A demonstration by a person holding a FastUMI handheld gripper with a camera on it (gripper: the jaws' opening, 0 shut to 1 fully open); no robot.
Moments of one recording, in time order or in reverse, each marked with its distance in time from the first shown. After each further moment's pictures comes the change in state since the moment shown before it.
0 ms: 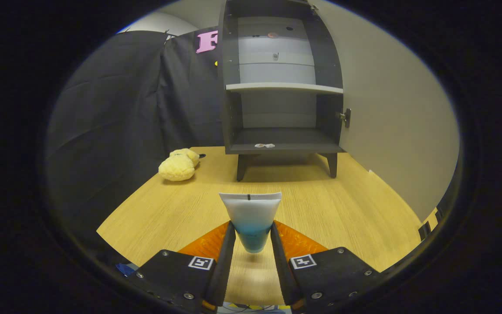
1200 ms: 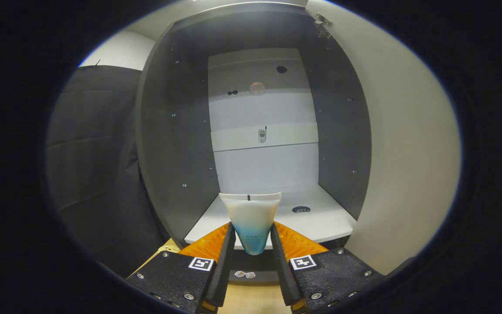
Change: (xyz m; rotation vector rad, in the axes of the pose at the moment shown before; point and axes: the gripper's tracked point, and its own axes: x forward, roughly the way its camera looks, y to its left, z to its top) arm 0.112 -0.072 0.338 0.050 -0.243 0.039
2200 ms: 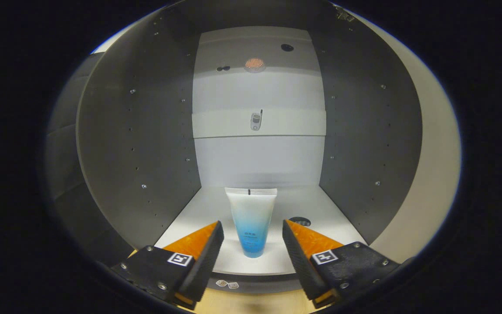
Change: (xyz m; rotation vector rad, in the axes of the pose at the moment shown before) arm 0.070 -0.007 -0.001 -0.085 0.090 -0.062
